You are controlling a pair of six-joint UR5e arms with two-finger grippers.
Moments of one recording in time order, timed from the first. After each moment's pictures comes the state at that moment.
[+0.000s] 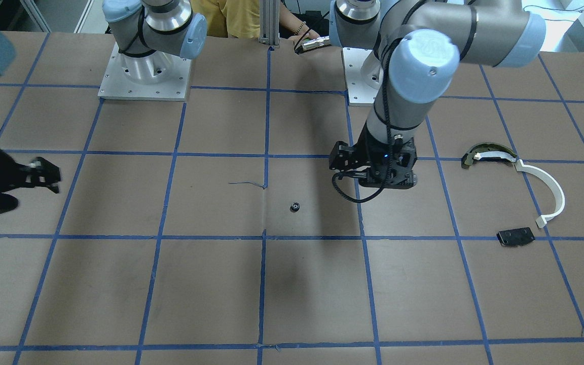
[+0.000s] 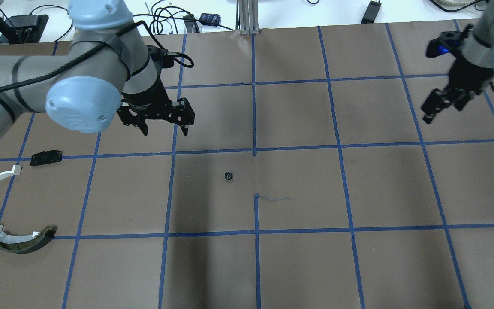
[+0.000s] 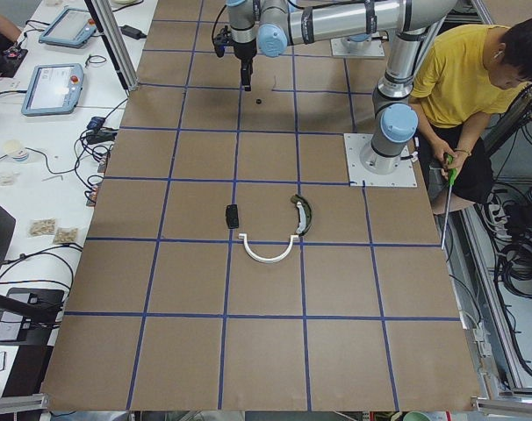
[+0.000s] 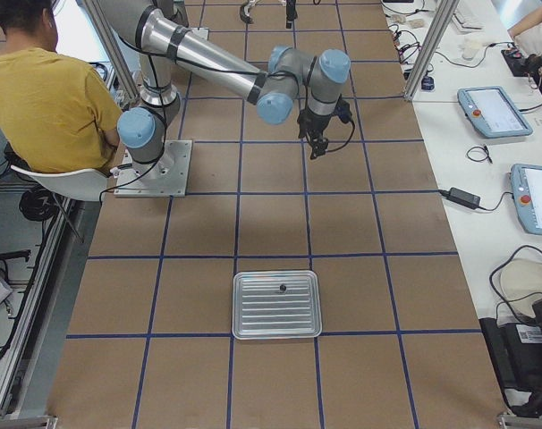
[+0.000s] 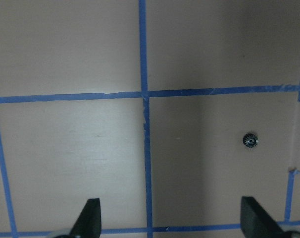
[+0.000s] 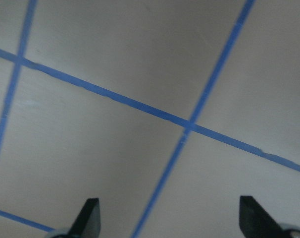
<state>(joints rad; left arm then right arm) -1.69 -1.74 -1.72 -1.31 1.56 -0.07 1.11 -1.34 1.69 -1.84 -1.64 -0.87</state>
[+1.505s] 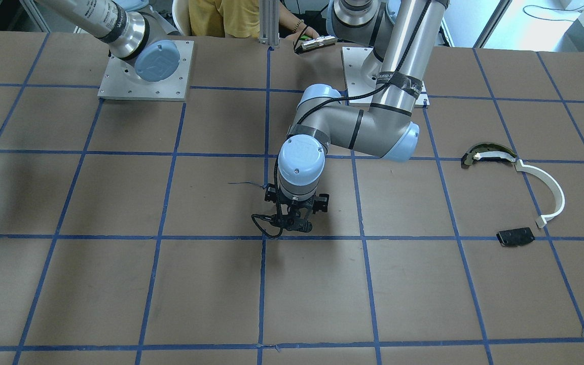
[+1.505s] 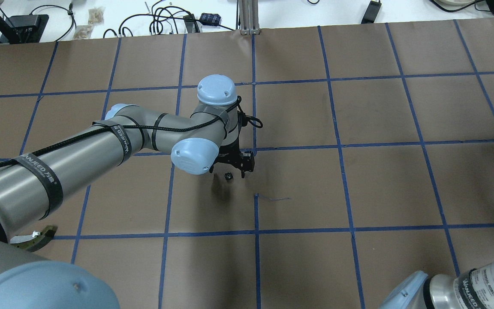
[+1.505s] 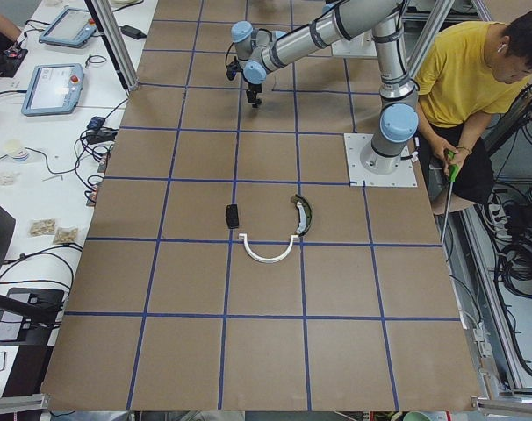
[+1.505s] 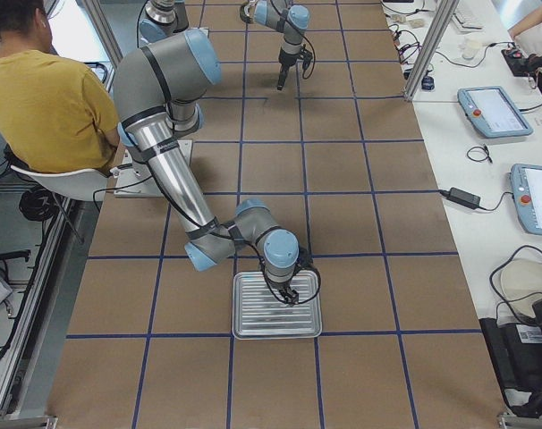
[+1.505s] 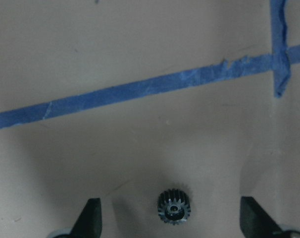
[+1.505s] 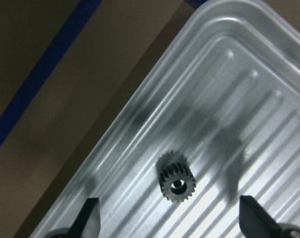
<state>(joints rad) -1.89 -2.06 -1.79 -1.06 1.56 -0.11 0.57 -1.00 1.70 -2.29 -1.57 -1.66</state>
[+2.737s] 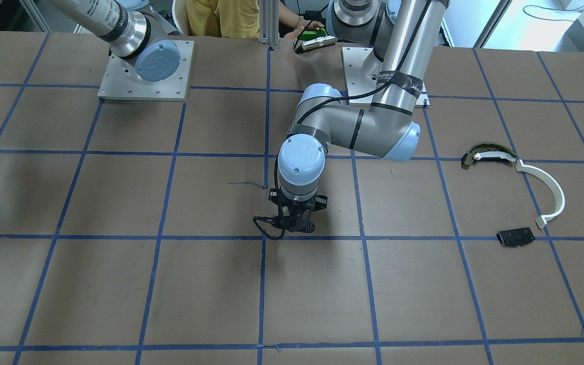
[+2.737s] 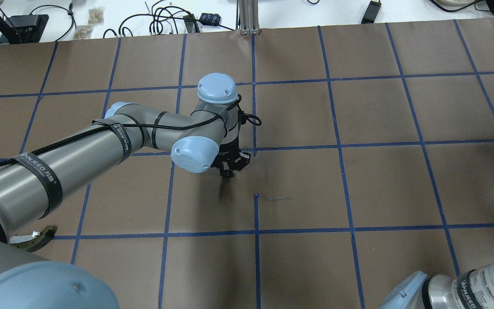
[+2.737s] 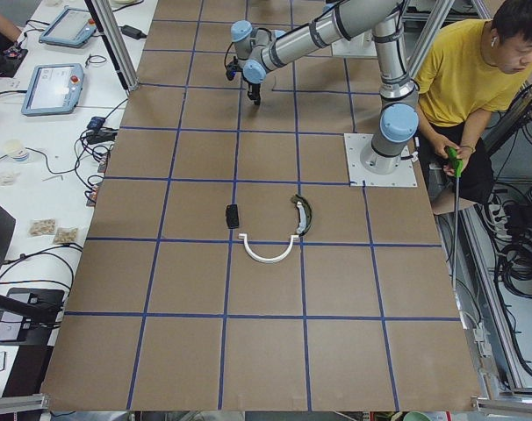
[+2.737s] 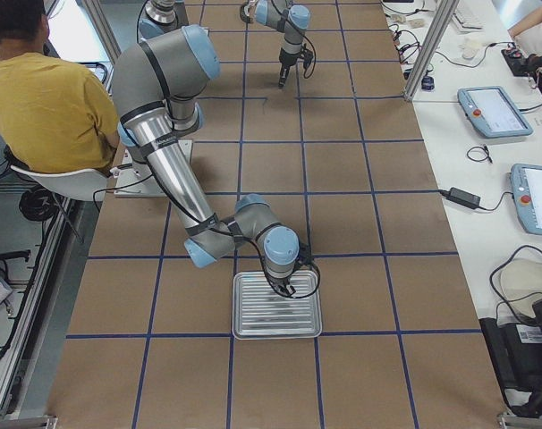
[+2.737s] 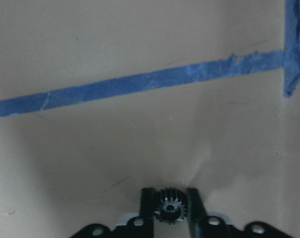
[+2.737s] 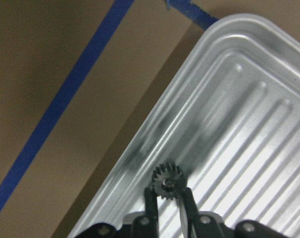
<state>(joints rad) -1.88 -2.05 -1.78 -1.06 1.57 -0.15 0.58 -1.04 1.71 -2.25 -1.56 -1.61</state>
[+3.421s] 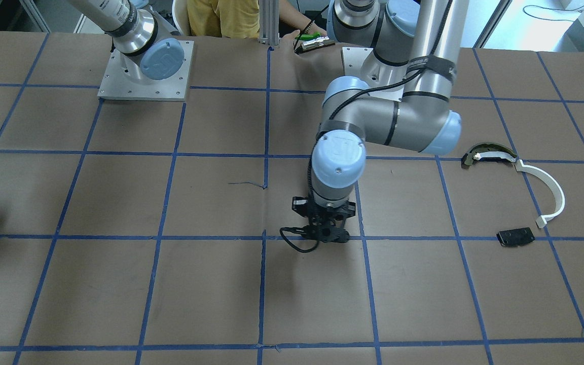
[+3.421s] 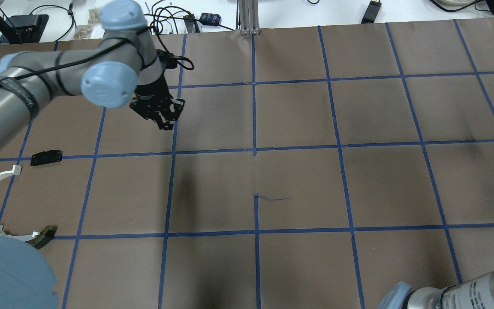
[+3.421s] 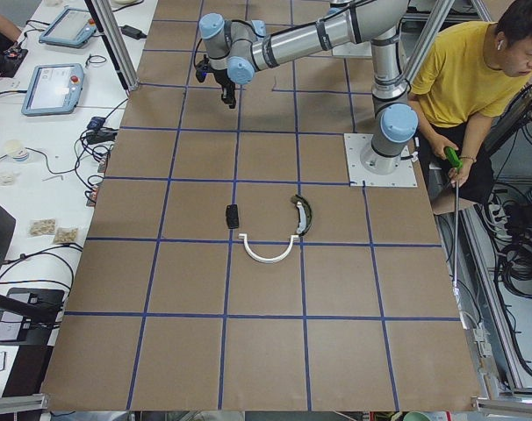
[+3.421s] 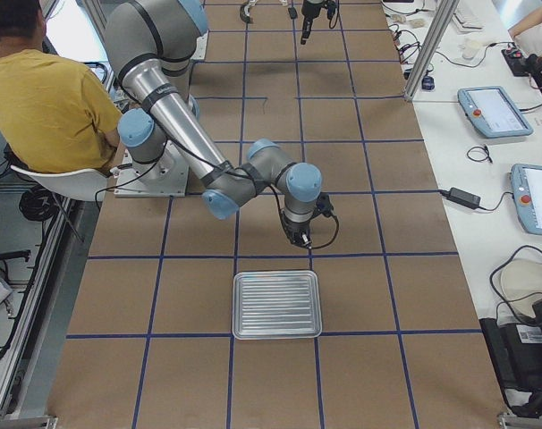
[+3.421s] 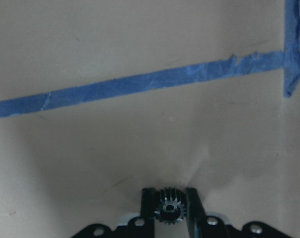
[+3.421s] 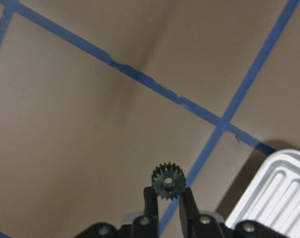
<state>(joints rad) -1.54 -1.95 -1.59 -1.32 1.60 0.14 0.81 -1.26 1.77 -2.06 -1.57 -1.28</state>
